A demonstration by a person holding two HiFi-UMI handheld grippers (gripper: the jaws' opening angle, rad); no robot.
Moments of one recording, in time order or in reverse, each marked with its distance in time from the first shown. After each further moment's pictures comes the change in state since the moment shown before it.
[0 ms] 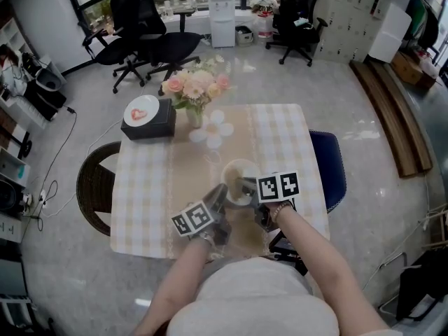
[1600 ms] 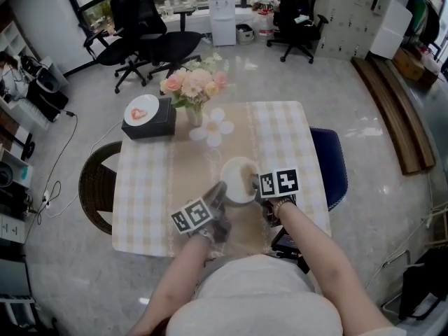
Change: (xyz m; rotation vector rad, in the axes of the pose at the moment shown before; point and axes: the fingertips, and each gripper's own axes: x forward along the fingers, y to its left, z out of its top) left arm 0.001 0.002 0.000 -0.011 0.005 0.023; right arm -0.014 -0.058 -0.005 -0.047 0.039 -0.263
